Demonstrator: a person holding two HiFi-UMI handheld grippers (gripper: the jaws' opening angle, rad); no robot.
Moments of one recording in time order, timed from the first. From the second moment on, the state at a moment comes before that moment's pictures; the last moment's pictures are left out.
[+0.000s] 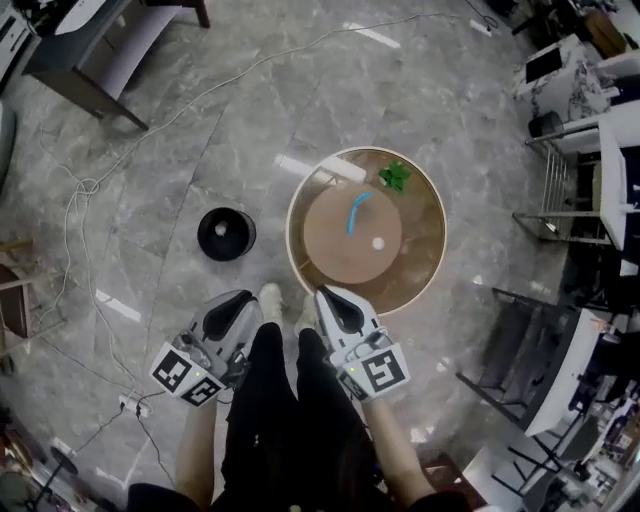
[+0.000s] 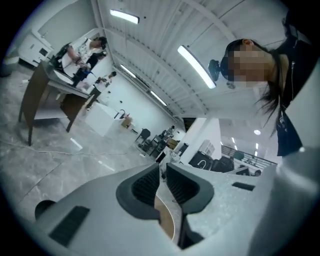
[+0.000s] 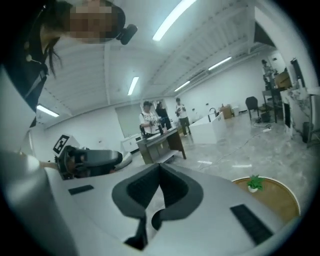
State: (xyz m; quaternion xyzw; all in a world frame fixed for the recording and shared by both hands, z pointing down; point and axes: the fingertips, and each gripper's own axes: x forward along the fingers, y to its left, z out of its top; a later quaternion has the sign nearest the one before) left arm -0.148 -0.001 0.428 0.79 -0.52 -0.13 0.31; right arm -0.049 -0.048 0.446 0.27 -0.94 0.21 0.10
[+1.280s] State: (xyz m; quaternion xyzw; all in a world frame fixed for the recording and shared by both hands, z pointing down) left arm 0.000 -0.033 0.249 0.91 -0.41 -0.05 0.08; right arm 0.164 -0.023 0.245 0.52 -0.85 0.09 -0.06
